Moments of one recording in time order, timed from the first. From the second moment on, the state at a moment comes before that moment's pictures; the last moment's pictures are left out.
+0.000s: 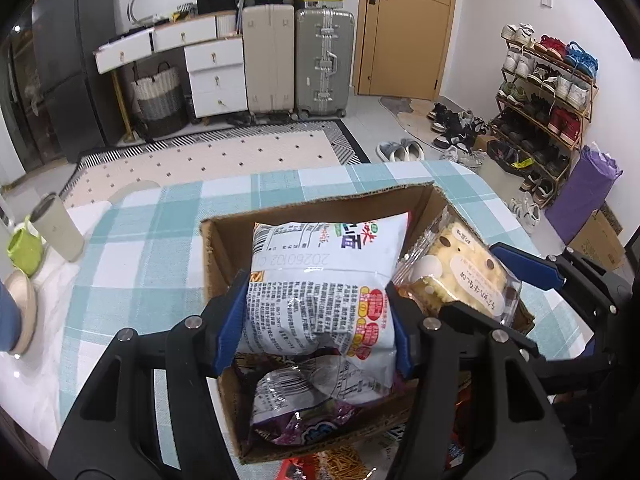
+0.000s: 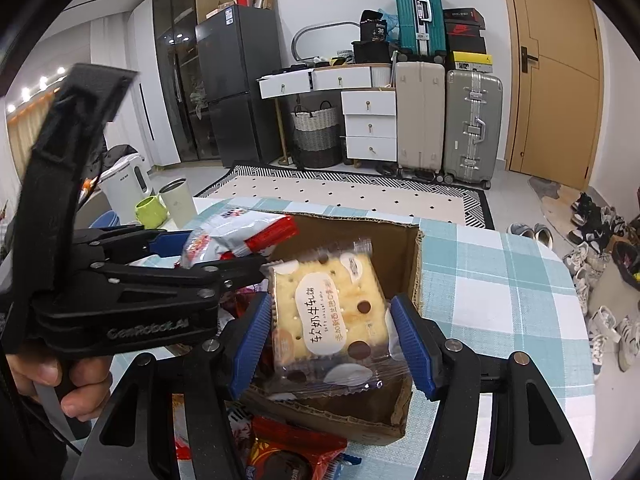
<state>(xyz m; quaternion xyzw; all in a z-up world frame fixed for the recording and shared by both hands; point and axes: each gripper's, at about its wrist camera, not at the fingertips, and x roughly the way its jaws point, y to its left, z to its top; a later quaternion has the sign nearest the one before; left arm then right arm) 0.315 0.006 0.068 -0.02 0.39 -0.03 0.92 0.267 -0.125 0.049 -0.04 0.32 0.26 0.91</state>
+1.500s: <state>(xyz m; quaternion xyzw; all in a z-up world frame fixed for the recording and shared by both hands) 0.206 0.025 0.095 -0.04 0.38 -0.01 0.93 0.190 -0.179 0.067 -0.03 0.33 0.20 0.92</state>
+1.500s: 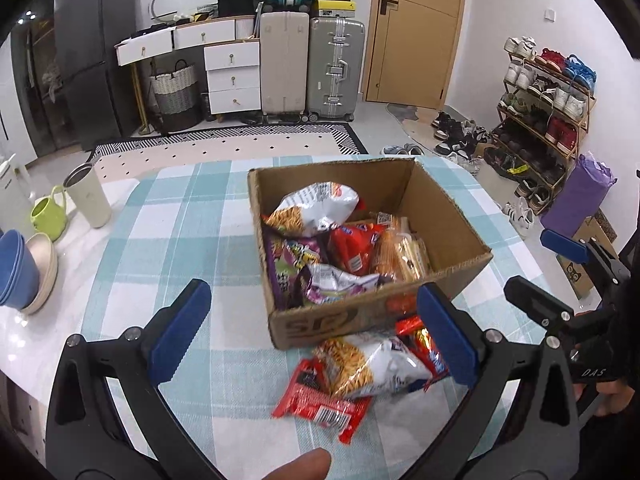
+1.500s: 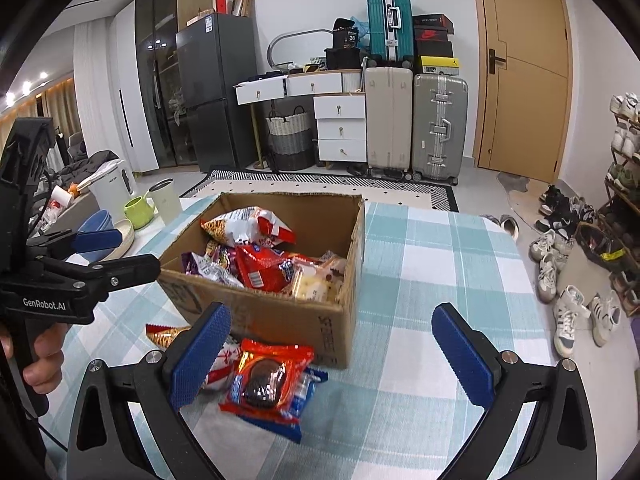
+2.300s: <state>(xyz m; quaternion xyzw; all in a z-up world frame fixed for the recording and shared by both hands) 0.161 0.050 0.038 -0.07 0.43 0.01 0.90 0.171 -0.172 0.022 -0.01 0.40 0.21 0.89</state>
